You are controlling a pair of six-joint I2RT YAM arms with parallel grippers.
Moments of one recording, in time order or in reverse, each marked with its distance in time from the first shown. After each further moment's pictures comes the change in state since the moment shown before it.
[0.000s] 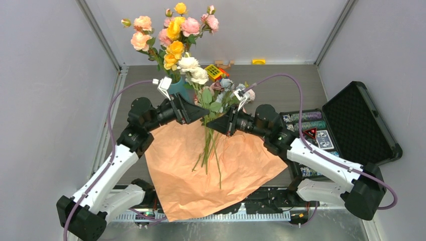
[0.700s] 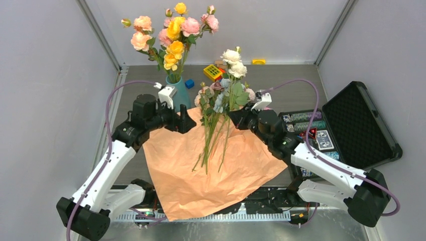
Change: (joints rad) left arm 0.079 0.043 0.114 -0.628 -0.224 0.679; right arm -0.035 -0.046 -0.103 -0.101 0.572 -0.024
